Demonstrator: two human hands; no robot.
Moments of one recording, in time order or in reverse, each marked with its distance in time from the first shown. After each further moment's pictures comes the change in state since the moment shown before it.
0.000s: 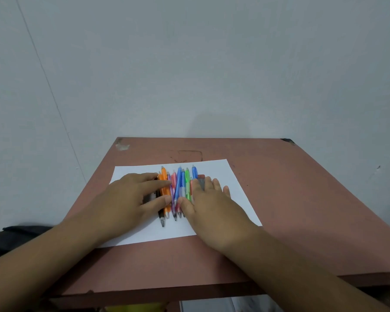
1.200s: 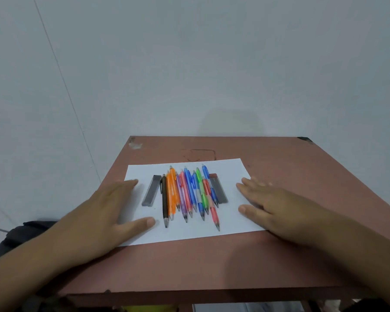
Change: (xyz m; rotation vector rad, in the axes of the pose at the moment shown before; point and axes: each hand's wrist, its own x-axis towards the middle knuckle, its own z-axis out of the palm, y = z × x) left_hand -0.057 -0.038 -0.019 -0.021 -0.097 -0.181; right_hand -0.017 0.096 -0.037 -0.062 -0.103 -0.180
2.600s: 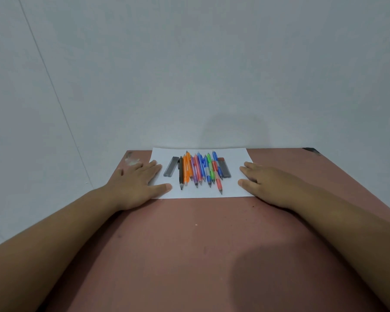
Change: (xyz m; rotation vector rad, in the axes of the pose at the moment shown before) left_hand 0.163 -0.013 0.009 0.199 -0.066 -0.037; right_hand 0.104 0.049 -0.028 -0.008 0.123 0.110
